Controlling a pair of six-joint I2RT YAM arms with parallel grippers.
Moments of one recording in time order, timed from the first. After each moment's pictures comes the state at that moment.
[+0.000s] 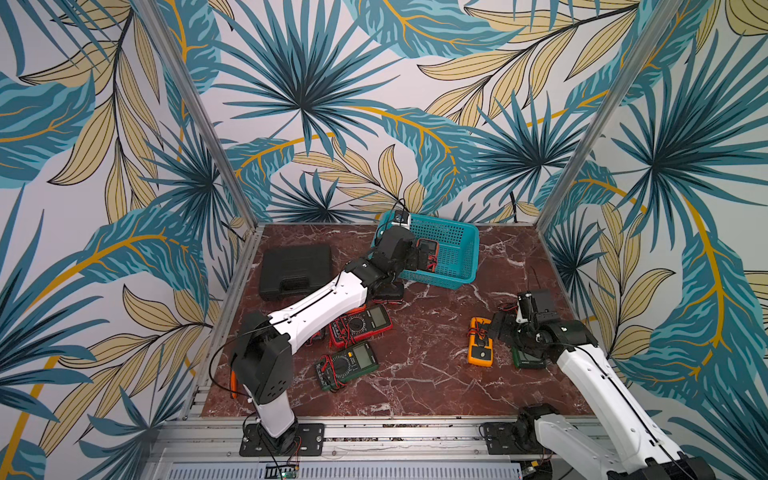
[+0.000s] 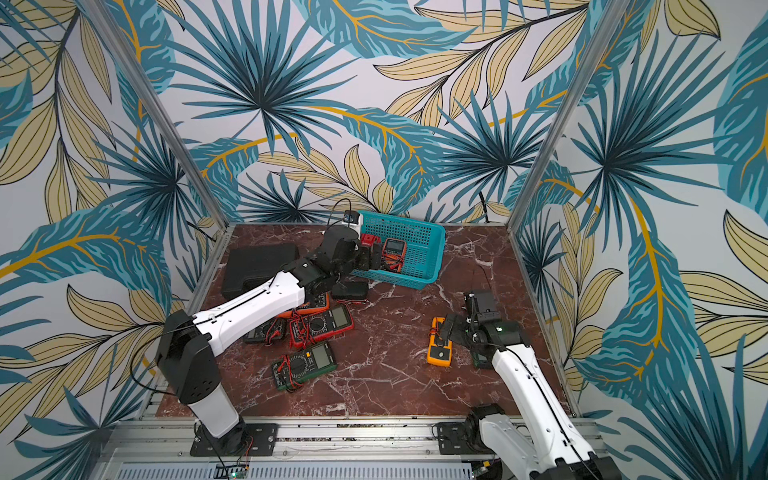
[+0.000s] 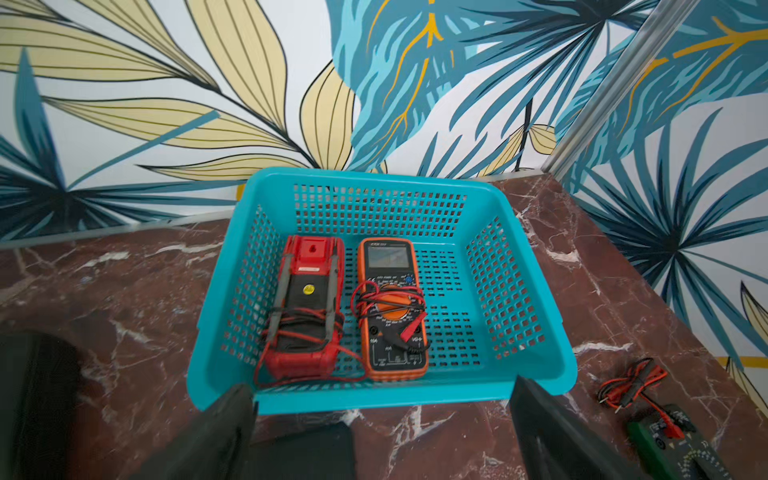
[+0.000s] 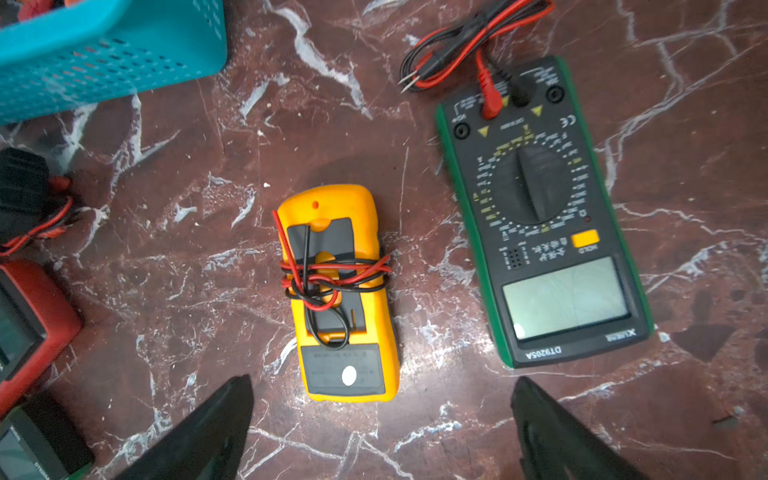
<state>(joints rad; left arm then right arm) -0.72 1.69 1.45 -0.22 -0.31 -0.36 0.13 0.97 0.79 -0.93 0.06 0.52</state>
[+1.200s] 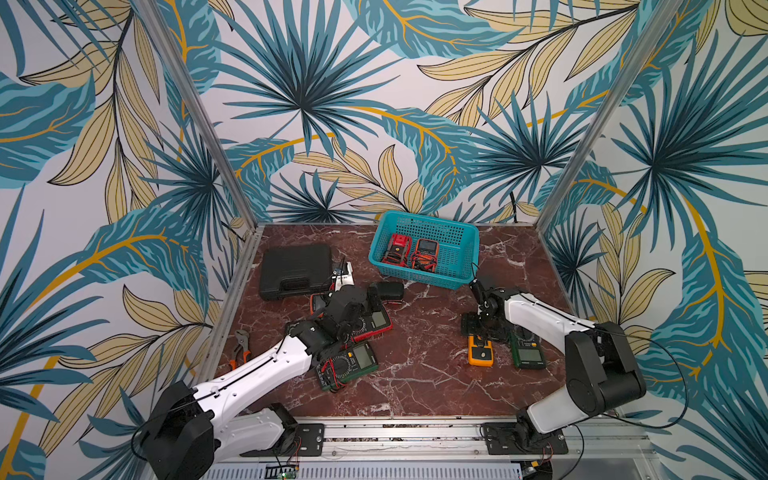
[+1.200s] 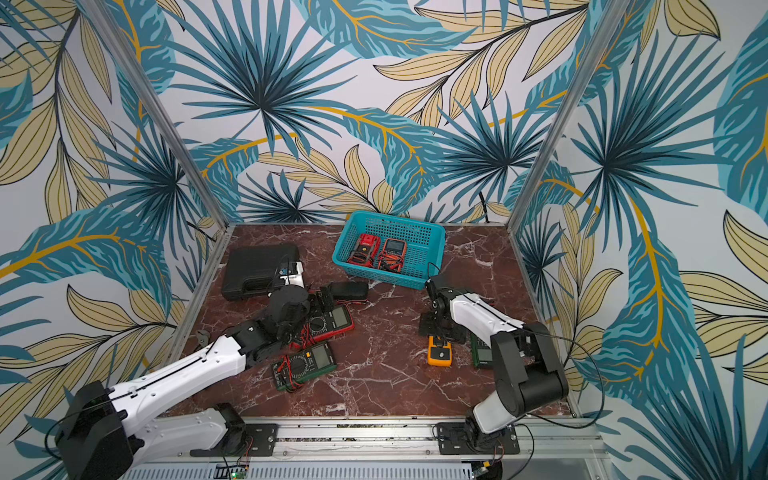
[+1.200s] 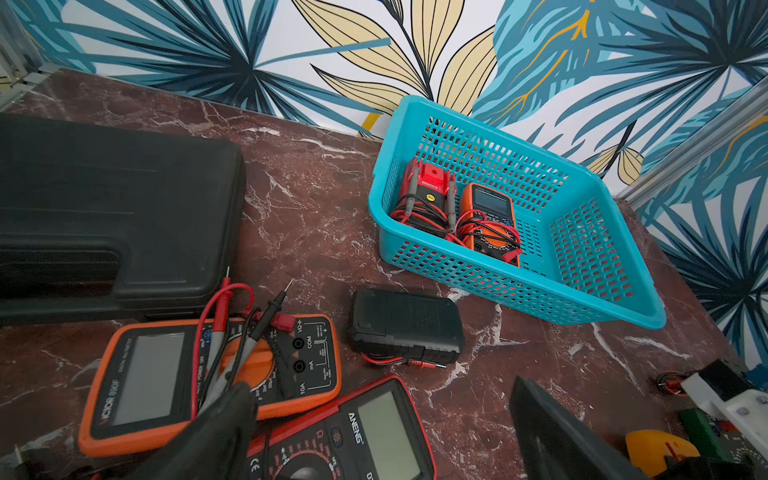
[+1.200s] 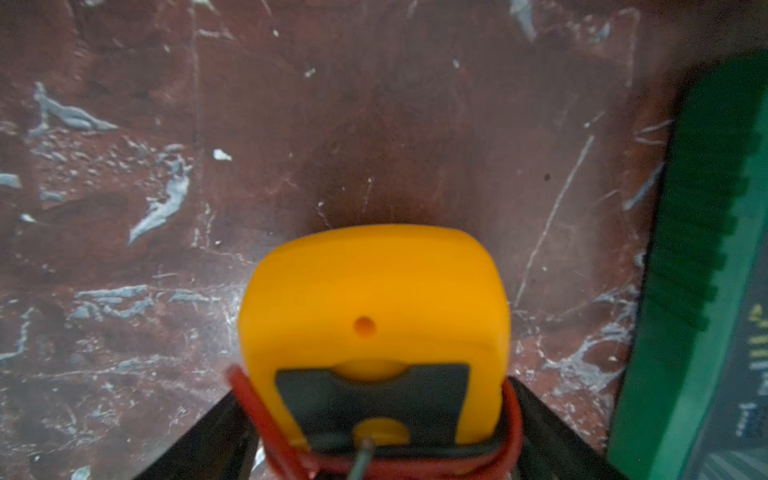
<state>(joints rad) -0.71 1.17 0.76 -0.08 -0.48 -0.60 0.26 1.57 0.91 -0.79 0.07 0.48</state>
